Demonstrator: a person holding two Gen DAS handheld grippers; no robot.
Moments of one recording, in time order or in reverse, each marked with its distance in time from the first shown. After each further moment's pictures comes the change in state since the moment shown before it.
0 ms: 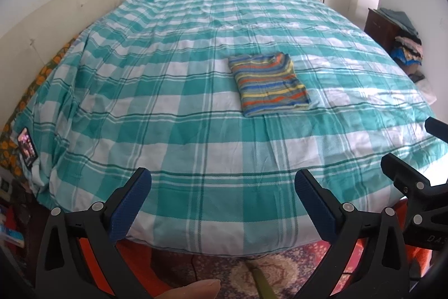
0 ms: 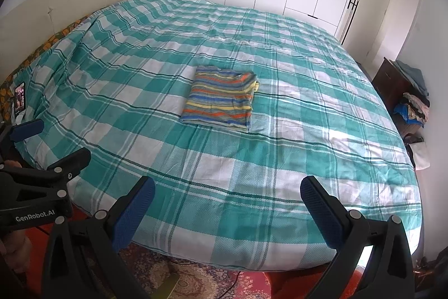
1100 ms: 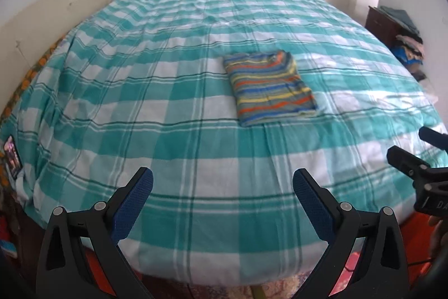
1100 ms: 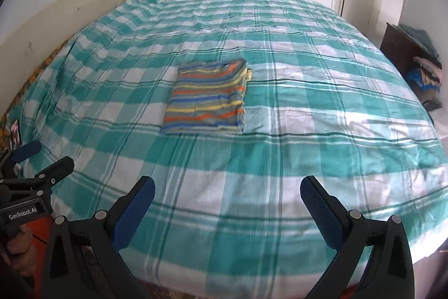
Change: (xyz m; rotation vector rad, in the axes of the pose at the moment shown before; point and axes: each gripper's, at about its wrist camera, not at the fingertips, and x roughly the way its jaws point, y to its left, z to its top) left arm 0.056 -0.009 0.020 0.013 0.005 -0.014; right arm 0.084 -0.055 0.008 0.132 0.031 0.078
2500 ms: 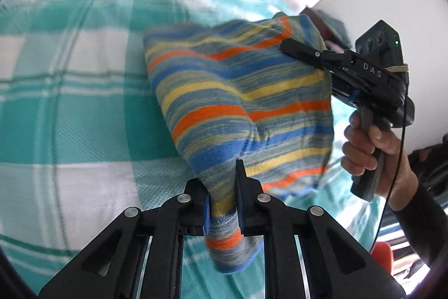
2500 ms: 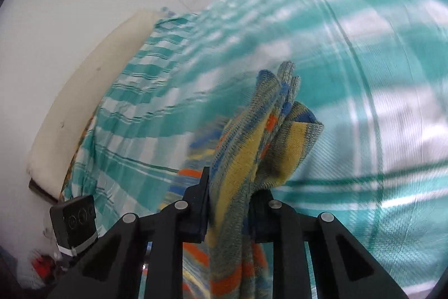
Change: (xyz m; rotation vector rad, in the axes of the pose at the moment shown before) left arm 0.252 -0.005 0.123 -0.079 0.174 -0.676; right arm 0.303 -0.090 0.208 0.212 -0.037 0.618
